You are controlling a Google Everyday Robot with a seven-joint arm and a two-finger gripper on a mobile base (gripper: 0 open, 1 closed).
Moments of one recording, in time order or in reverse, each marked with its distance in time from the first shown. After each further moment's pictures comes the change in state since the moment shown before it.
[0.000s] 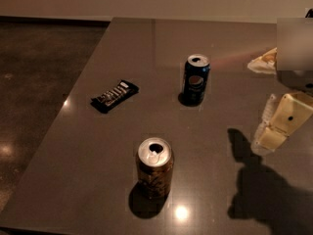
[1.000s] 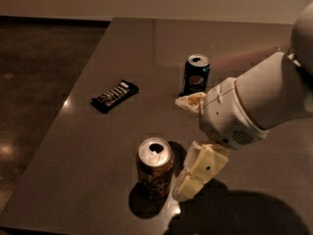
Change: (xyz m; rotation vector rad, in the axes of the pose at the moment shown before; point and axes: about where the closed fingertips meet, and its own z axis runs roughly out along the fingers) arm -0.092 0.084 0.081 -0.133 -0.279 -0.081
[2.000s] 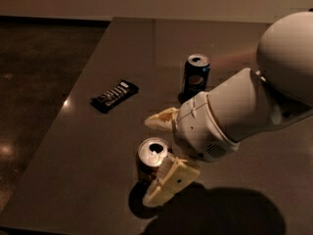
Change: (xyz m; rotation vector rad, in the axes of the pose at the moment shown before) arm -0.031 0.030 0.036 -0.112 -0.097 -0.058
